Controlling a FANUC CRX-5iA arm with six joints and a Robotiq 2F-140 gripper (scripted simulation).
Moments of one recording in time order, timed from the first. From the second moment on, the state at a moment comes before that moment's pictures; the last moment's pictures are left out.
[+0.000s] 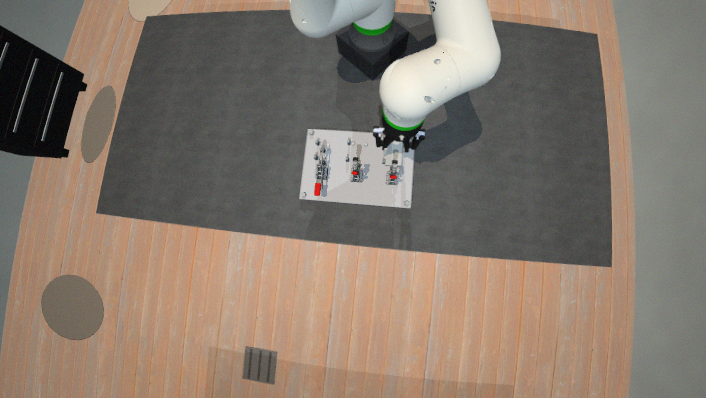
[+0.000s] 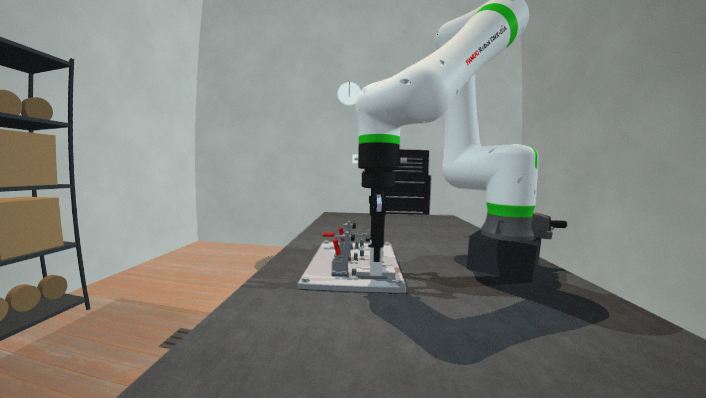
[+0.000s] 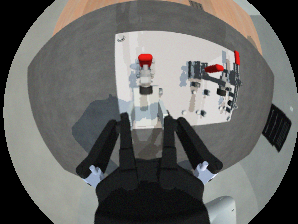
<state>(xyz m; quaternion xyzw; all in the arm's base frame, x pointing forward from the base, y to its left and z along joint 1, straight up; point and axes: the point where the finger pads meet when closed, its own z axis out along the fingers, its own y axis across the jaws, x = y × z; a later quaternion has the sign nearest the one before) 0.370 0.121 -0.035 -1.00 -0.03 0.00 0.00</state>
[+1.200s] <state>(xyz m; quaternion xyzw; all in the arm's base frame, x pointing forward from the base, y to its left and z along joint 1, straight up) 0.370 0.121 -0.035 -1.00 -0.03 0.00 0.00</state>
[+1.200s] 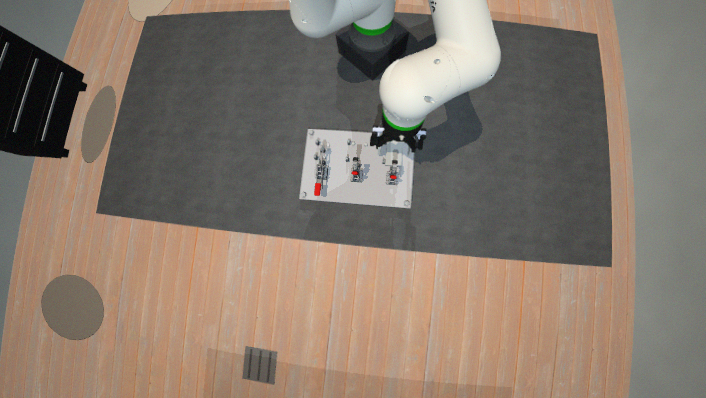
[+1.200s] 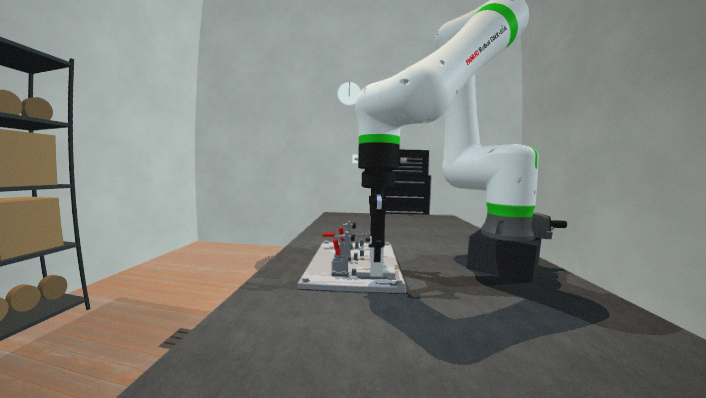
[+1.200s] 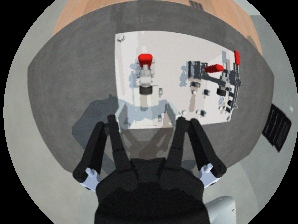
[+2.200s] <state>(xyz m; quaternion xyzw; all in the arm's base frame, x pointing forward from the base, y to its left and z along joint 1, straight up) 0.370 0.121 0.002 -1.00 -0.03 0.00 0.00</state>
